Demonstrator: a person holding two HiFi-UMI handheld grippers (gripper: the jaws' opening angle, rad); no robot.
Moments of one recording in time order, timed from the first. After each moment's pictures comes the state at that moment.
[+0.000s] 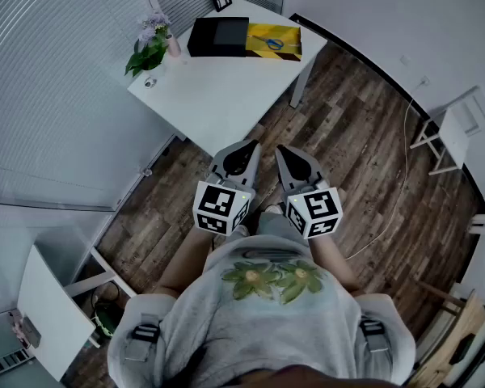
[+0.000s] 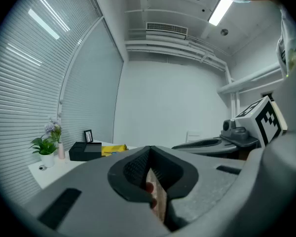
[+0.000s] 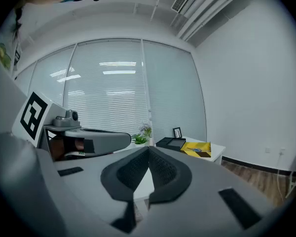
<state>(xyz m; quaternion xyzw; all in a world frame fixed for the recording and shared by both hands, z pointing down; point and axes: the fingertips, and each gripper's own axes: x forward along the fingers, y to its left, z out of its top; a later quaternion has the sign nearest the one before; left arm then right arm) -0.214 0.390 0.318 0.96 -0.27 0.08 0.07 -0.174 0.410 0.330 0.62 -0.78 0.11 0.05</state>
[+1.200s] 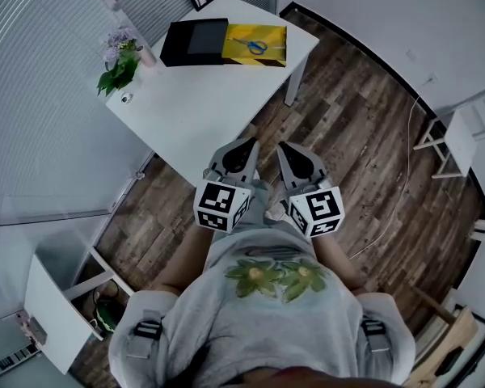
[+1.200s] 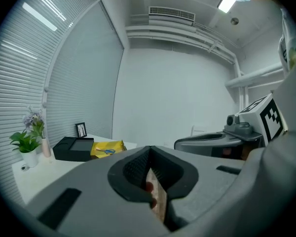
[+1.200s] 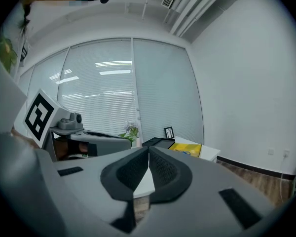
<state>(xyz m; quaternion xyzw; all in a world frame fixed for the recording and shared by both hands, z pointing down) -0.073 0.299 0.358 0.95 -0.28 0.12 0.09 -0.029 0.324 0.356 0.61 -0.78 0.11 0.05</state>
